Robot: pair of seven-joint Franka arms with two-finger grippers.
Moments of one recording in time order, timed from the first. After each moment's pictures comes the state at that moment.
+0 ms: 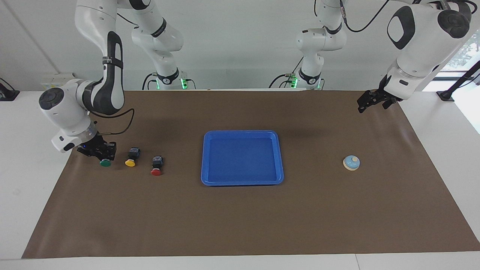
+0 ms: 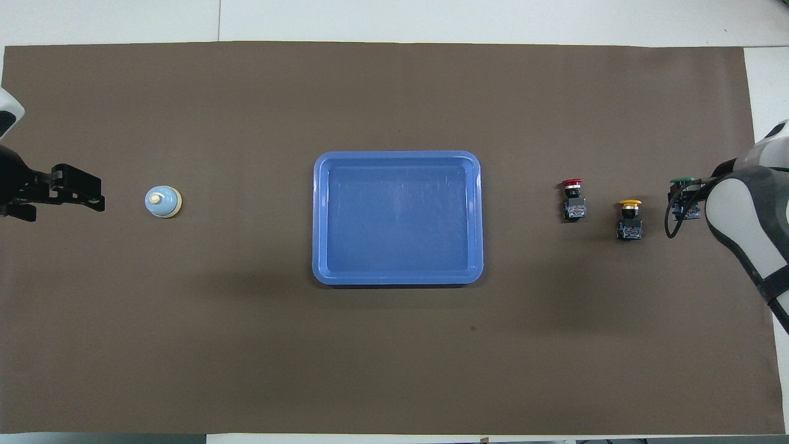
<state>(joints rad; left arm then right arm) -0.03 0.03 0.00 -1.63 0.02 1.53 -0.11 -0.17 0.23 -0.06 -1.91 0.03 2.11 -0.23</state>
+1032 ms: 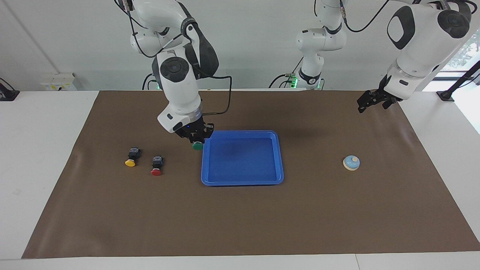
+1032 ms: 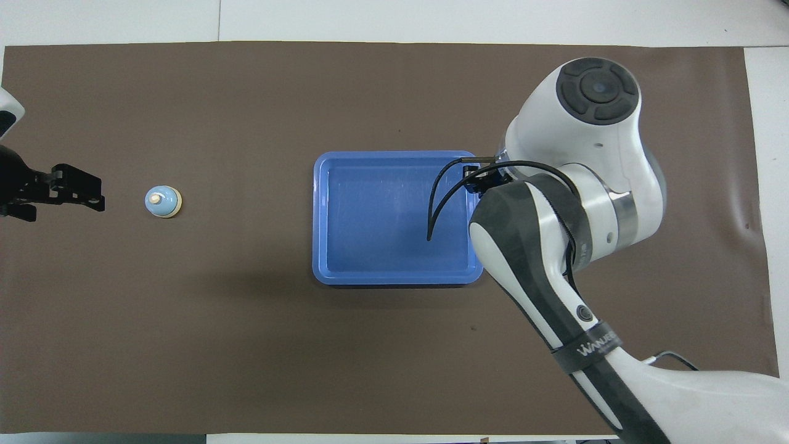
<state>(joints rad) -0.03 0.03 0.00 -1.63 0.02 1.53 -0.11 0.42 0.28 -0.05 -1.65 0.05 1.88 0.42</state>
